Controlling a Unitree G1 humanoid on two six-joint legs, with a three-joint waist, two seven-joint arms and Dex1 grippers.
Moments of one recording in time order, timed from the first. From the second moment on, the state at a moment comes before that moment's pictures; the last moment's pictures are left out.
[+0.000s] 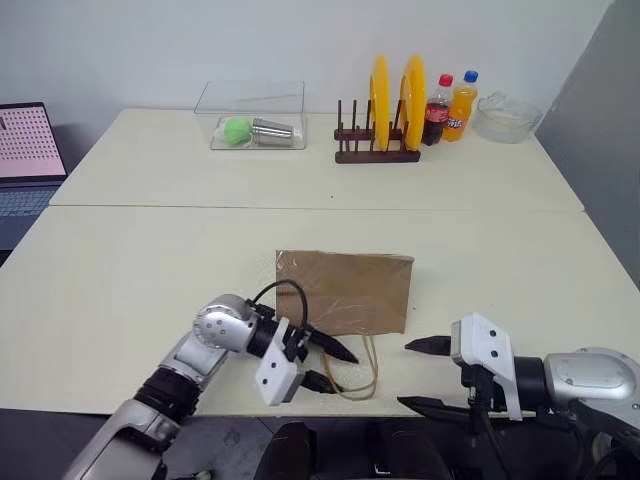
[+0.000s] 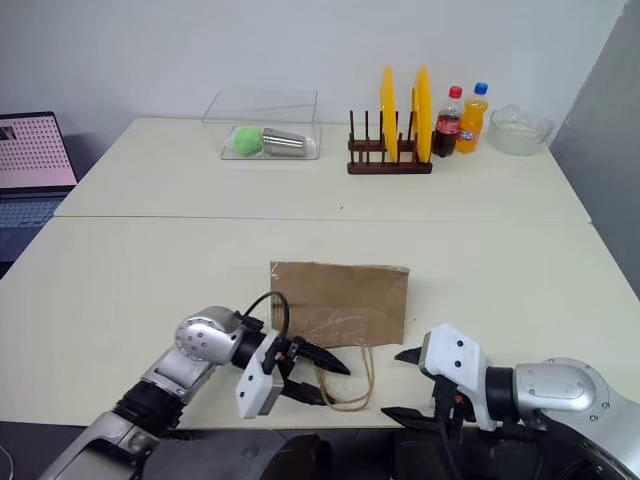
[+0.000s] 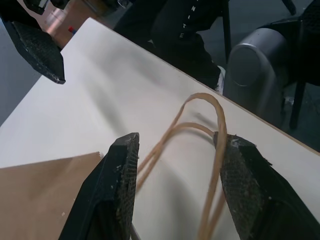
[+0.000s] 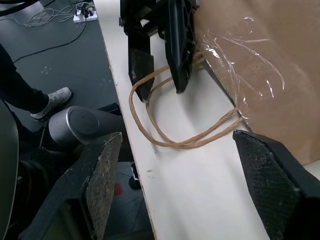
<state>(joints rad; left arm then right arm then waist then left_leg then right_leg) -0.40 0.58 -0.44 0.22 -0.15 -0.86 -1.40 0.09 -0.96 -0.04 -0.96 0.73 0.85 0.72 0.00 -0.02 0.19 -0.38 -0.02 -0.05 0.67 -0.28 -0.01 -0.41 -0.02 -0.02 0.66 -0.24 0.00</state>
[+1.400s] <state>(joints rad) -0.62 0.46 -0.31 0.17 -0.26 -0.30 -1.26 0.04 -0.98 0.25 -0.83 0.09 0.32 0.74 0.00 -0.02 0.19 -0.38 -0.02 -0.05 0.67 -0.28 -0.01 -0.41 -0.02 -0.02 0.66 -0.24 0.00</state>
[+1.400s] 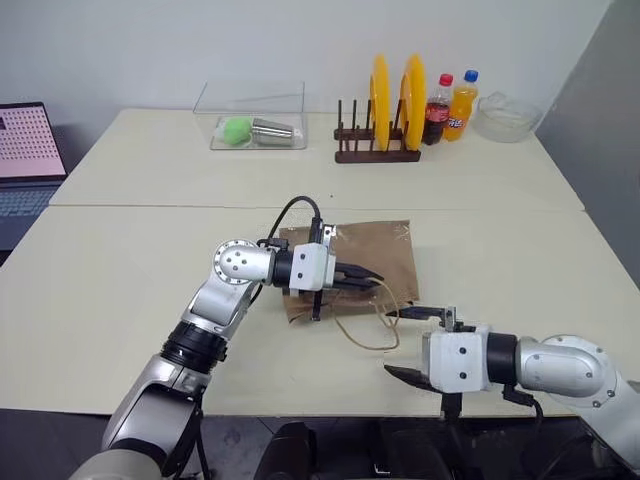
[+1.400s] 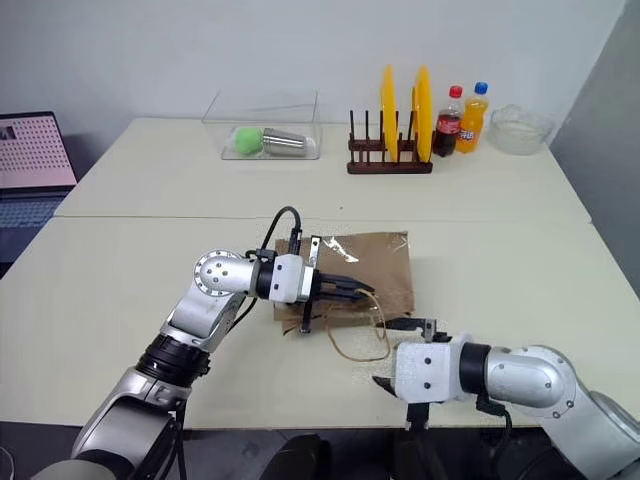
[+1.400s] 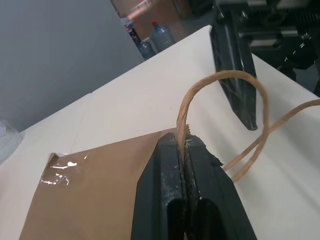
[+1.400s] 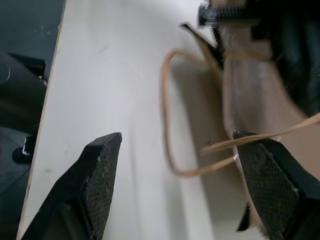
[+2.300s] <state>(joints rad) -0.63 0.45 -0.31 0.19 -0.23 -0.31 -1.26 0.02 -0.77 0.26 -0.46 -0.22 -0.48 0.68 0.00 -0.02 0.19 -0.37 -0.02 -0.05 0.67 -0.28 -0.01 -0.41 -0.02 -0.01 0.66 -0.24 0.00</state>
